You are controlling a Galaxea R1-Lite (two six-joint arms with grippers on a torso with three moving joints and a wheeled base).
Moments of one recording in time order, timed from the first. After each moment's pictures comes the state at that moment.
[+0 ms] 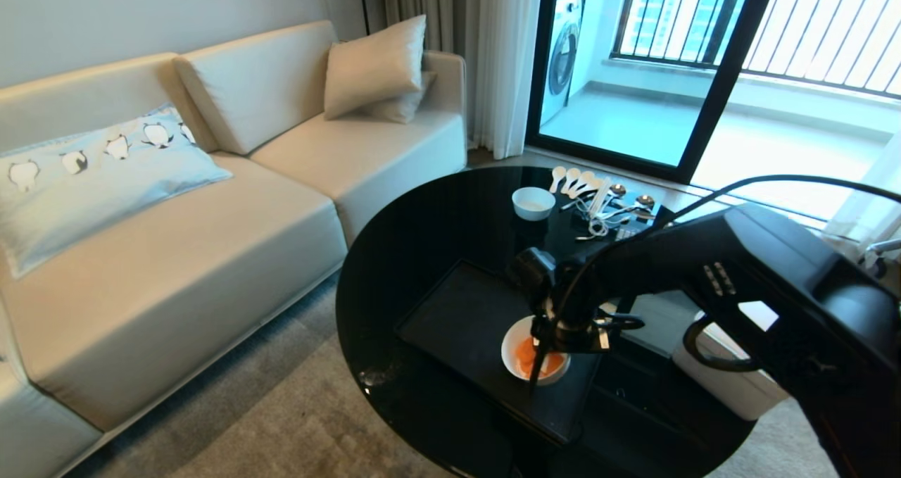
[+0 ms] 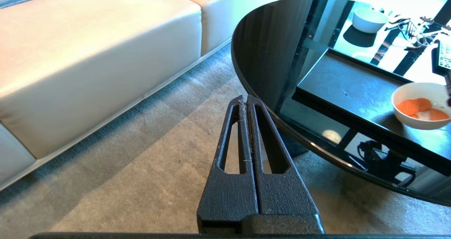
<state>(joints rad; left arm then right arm) 0.00 0.00 0.00 -0.01 0.01 -0.10 0.56 2.39 -1.67 0.53 -0.45 0.63</state>
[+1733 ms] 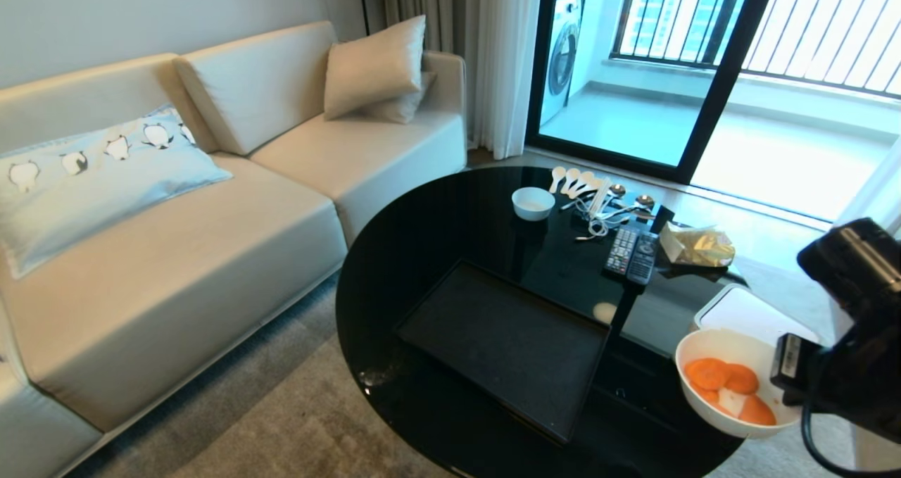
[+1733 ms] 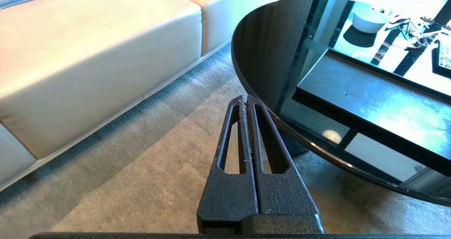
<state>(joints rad) 0.00 0.00 0.00 -0.01 0.01 -0.10 0.25 1.44 -0.88 0.59 -0.24 0.81</state>
